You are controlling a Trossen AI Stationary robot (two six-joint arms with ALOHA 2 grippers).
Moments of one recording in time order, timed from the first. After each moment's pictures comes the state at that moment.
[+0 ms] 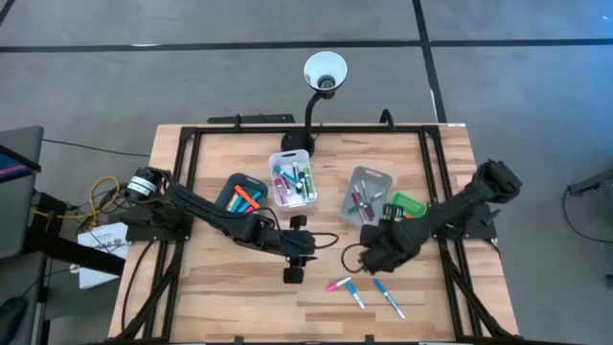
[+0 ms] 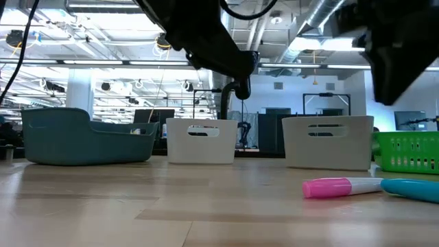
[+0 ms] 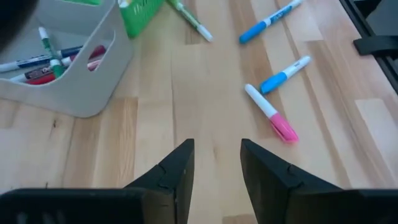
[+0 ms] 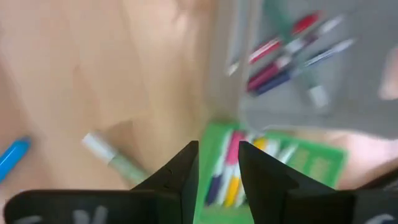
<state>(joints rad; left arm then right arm) -0.35 1.78 1.16 -0.11 -0.21 -0.08 0.48 1.62 1.17 -1.25 0.29 0.65</state>
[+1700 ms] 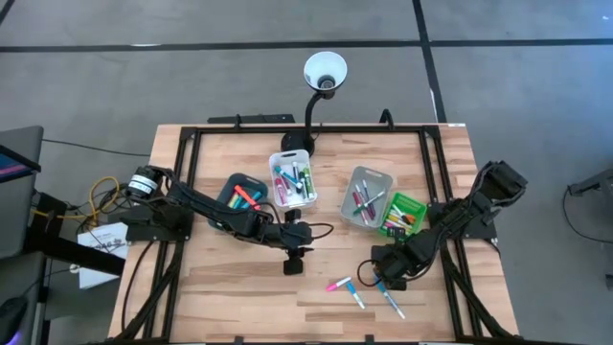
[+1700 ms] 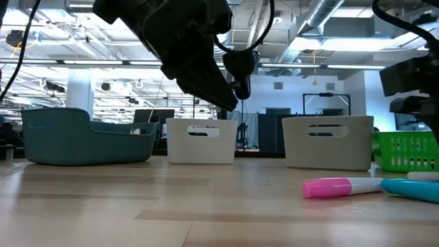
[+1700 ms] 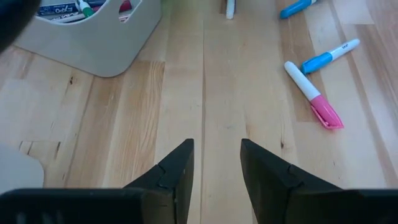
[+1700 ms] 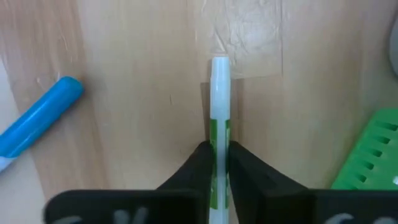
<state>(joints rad) -0.30 1.78 1.06 -0.04 -0.22 -0.16 0.63 1.62 0.77 -0.67 0.13 0.68</state>
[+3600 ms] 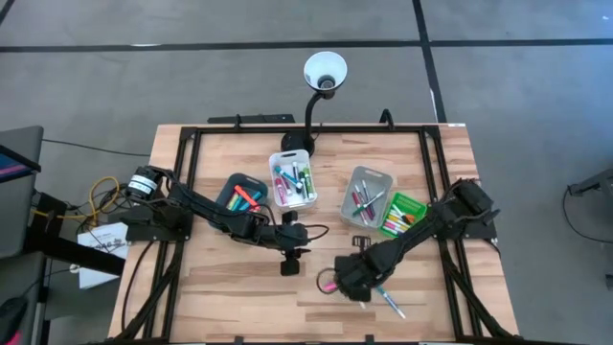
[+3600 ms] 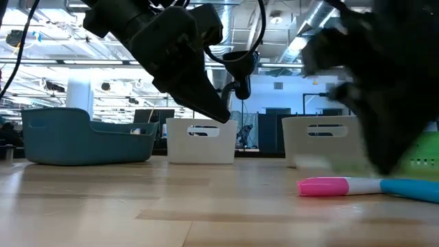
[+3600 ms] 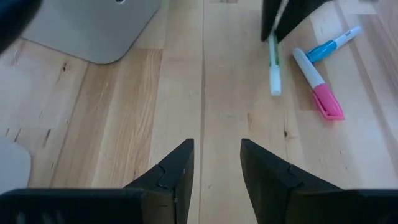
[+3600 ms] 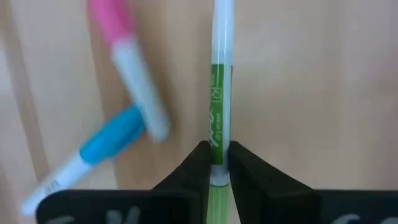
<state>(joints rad) -0.31 1.77 0.96 0.07 -0.22 -0.16 0.53 1.92 1.23 -0.77 0.12 0.56</state>
